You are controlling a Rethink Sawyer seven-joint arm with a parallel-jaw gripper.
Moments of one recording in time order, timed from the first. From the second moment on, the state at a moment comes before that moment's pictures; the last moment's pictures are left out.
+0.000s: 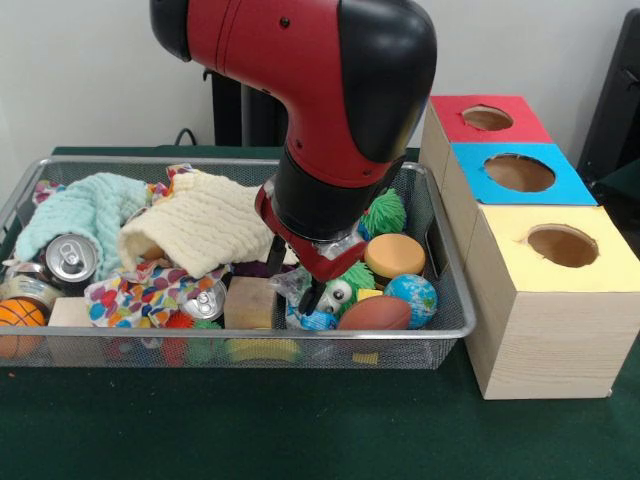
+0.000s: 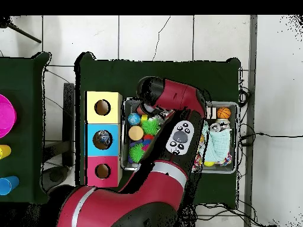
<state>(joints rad) 0.00 -0.15 -0.48 1.03 0.28 0.96 2.27</state>
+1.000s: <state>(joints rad) -0.02 -0.12 -0.46 1.06 0.30 0.96 2.27</state>
